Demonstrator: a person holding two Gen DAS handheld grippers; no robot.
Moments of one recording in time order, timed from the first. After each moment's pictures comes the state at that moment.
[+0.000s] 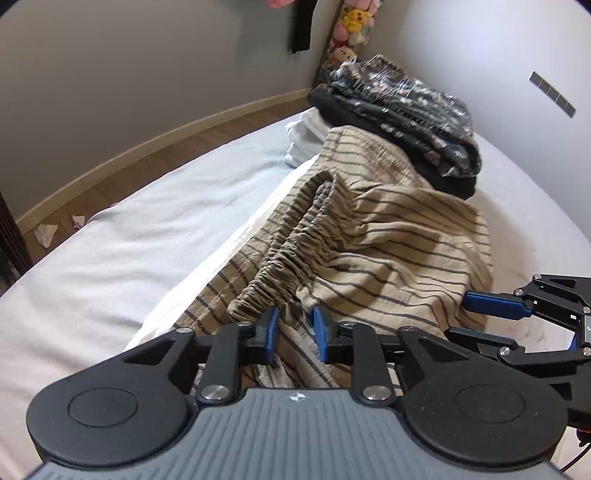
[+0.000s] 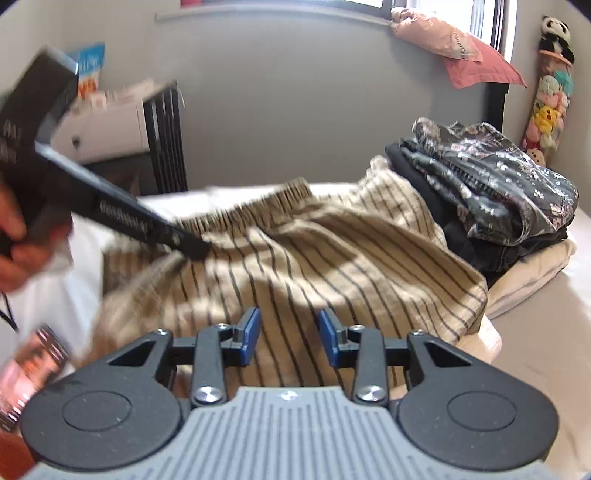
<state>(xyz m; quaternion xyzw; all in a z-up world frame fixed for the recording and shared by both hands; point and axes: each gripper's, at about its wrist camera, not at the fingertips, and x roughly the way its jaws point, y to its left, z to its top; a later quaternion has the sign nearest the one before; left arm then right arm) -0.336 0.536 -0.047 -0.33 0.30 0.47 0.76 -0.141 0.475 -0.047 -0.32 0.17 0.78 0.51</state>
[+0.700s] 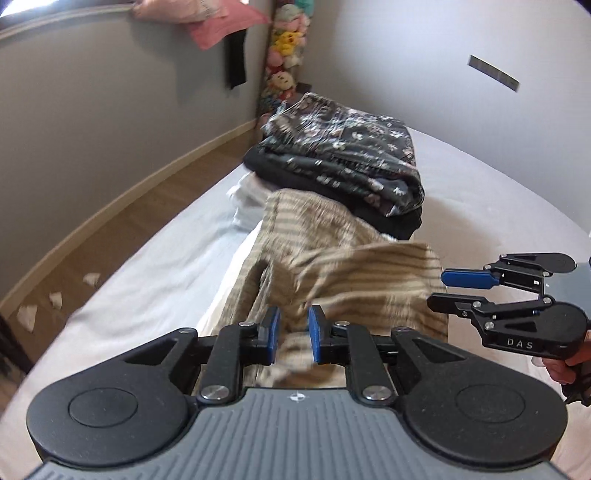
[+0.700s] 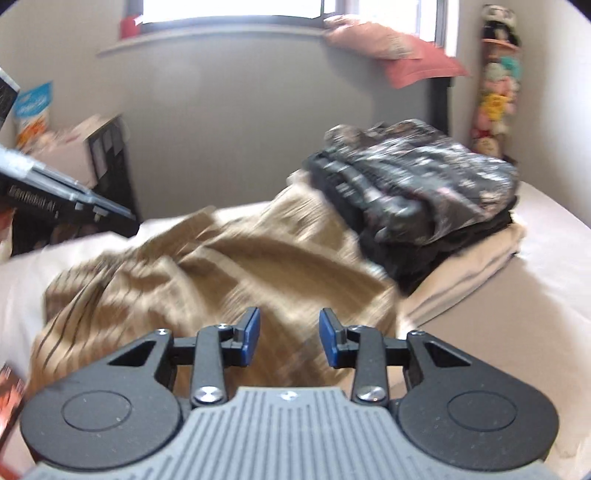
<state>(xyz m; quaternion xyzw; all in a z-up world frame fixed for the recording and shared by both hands) -0.301 0.560 0.008 -0.23 0.30 0.40 0.83 -0.084 0.497 -0.027 -0.24 0.19 0.74 0.59</state>
